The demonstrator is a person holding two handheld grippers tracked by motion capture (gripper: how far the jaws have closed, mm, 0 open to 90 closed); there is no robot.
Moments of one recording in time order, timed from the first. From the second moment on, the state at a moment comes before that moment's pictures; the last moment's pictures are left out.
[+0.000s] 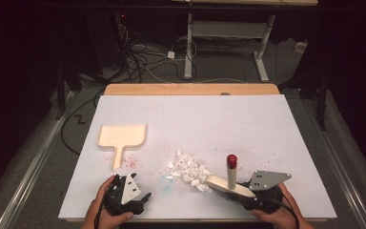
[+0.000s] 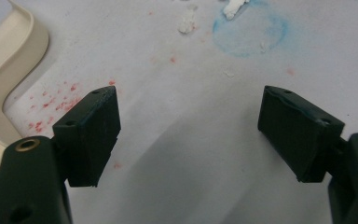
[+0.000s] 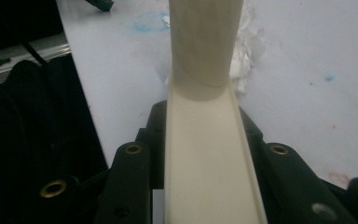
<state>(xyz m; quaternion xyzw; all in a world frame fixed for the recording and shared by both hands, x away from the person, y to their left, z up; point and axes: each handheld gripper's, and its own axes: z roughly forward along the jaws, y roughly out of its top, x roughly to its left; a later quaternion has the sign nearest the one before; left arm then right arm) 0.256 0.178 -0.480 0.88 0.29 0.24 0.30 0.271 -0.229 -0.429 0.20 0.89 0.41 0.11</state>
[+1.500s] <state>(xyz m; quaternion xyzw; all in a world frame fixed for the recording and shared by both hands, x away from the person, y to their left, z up) 0.248 0.220 -0.453 0.78 0.37 0.32 0.39 0.286 -0.103 -0.434 0.11 0.87 0.48 0.06</state>
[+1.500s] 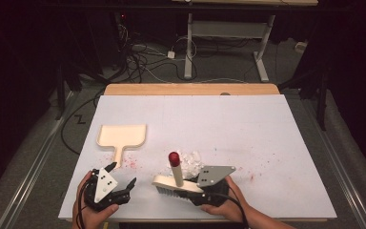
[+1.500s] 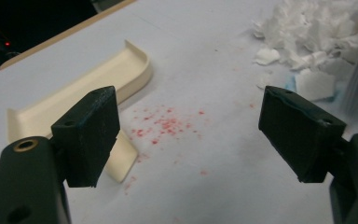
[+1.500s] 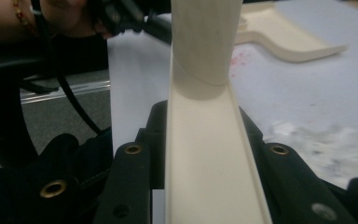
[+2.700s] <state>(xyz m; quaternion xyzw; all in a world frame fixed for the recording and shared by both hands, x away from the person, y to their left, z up) 0.251 0.196 -0.469 0.83 0.31 0.29 0.34 0.315 -0.172 -0.378 0.18 0.82 0.51 0.18</state>
